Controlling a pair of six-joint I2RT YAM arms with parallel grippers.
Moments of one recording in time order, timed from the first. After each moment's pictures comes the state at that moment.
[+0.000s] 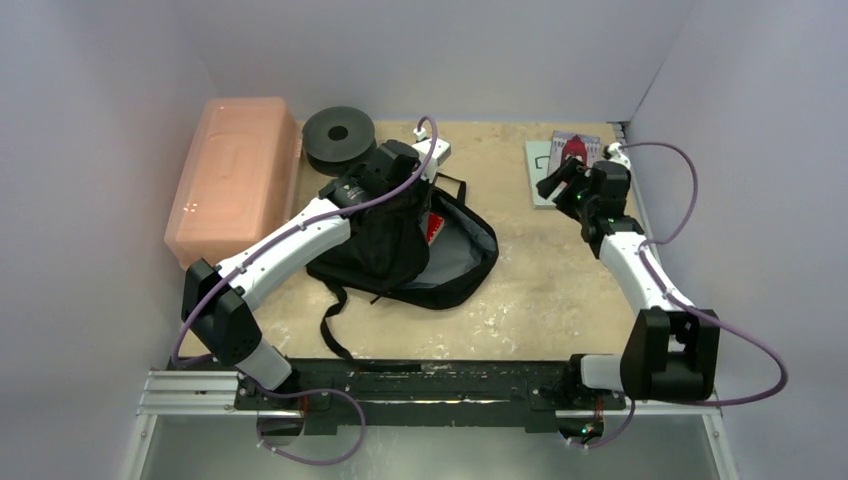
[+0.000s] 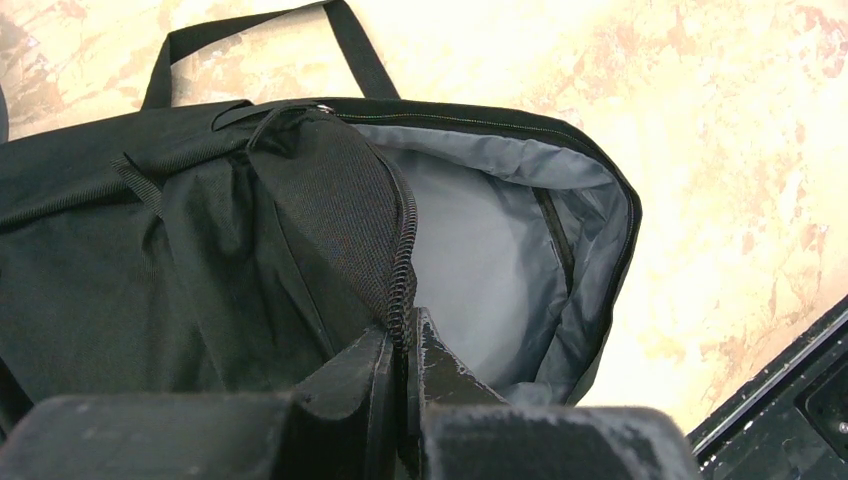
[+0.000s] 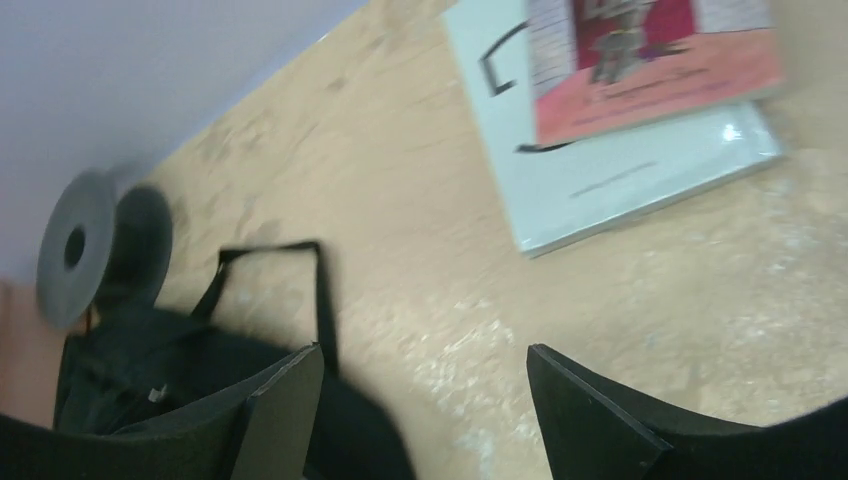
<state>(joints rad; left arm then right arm) -0.72 1.58 1.46 -0.53 0.00 -0.11 0.02 1.29 0.90 -0.10 -0.08 0.57</state>
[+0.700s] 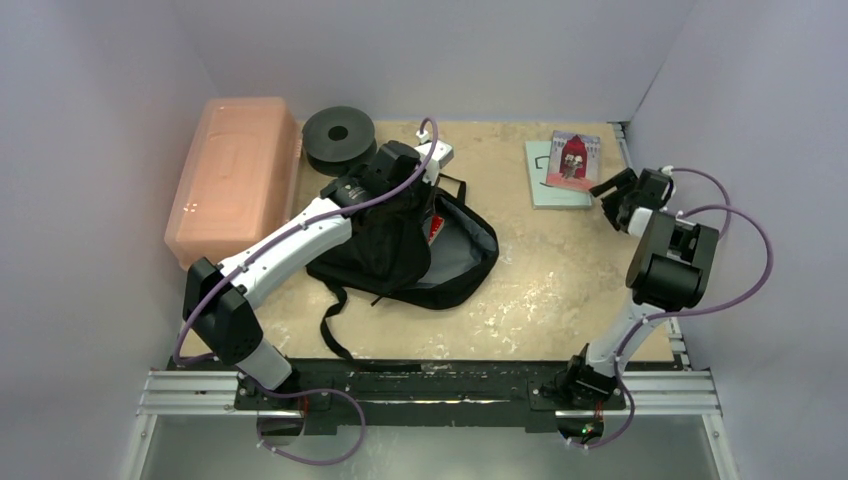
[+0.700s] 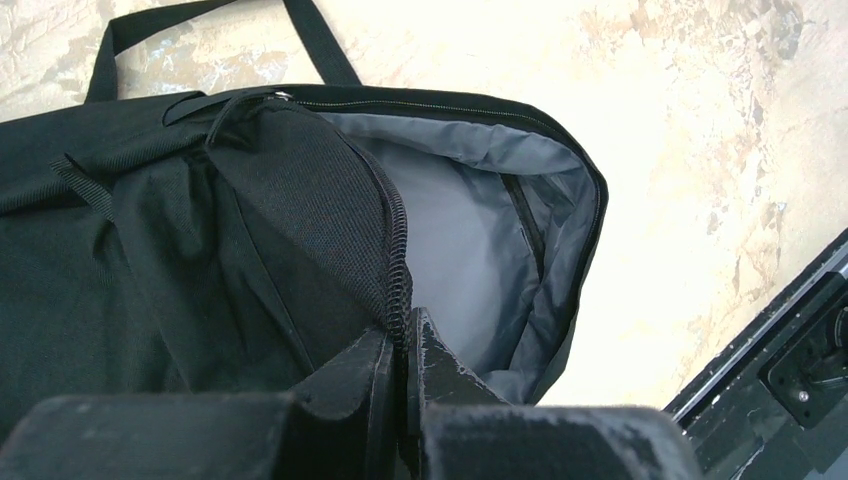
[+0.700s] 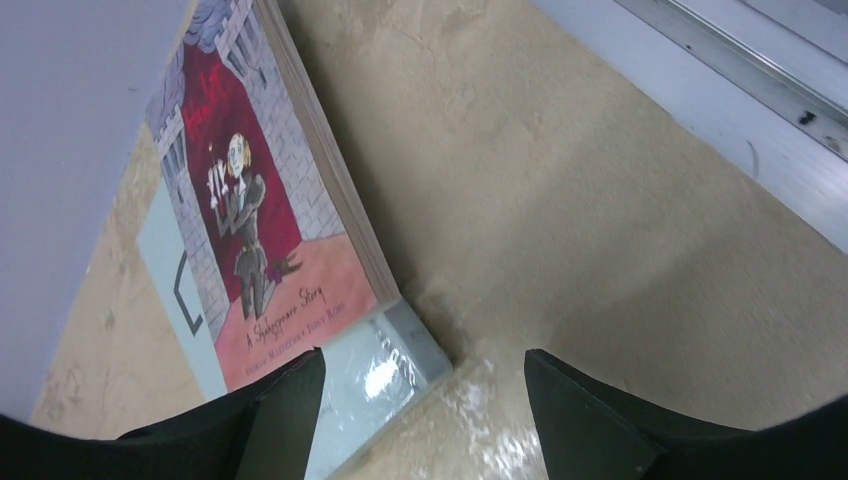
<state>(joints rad) -0.72 1.59 1.46 -0.54 0.07 -0.14 -0.40 1.85 1.03 0.17 -0.15 0.69</state>
